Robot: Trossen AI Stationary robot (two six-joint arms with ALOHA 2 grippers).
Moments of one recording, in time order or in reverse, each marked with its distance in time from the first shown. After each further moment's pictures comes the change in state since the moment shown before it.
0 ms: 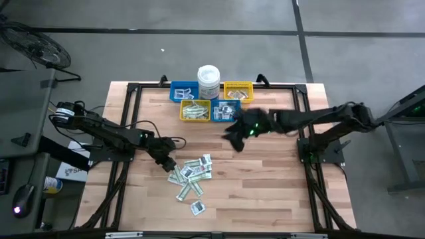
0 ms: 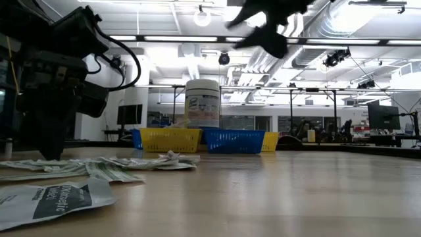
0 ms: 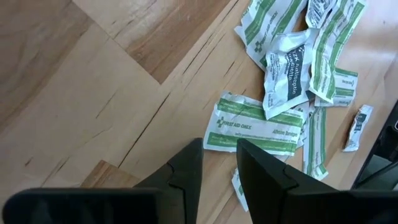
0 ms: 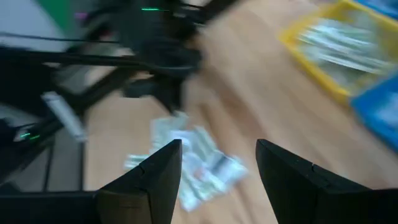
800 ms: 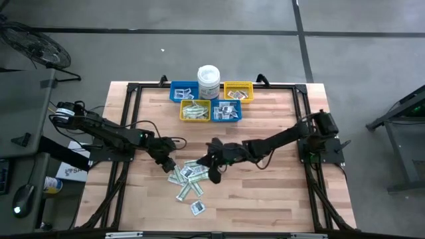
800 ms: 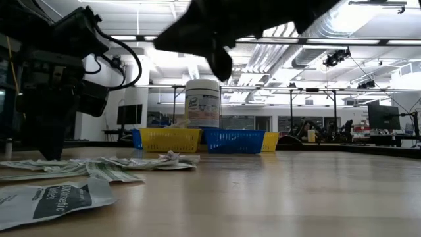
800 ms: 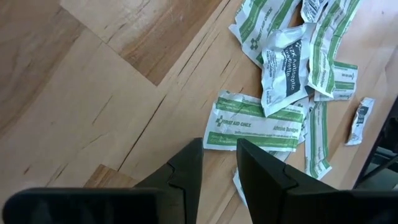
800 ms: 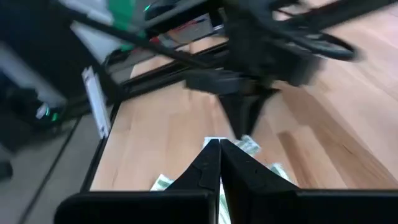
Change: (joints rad) left arm 0.000 0.000 0.002 0.002 0.006 0.044; right arm 0.219 0.463 0.056 0.639 0.094 -0.148
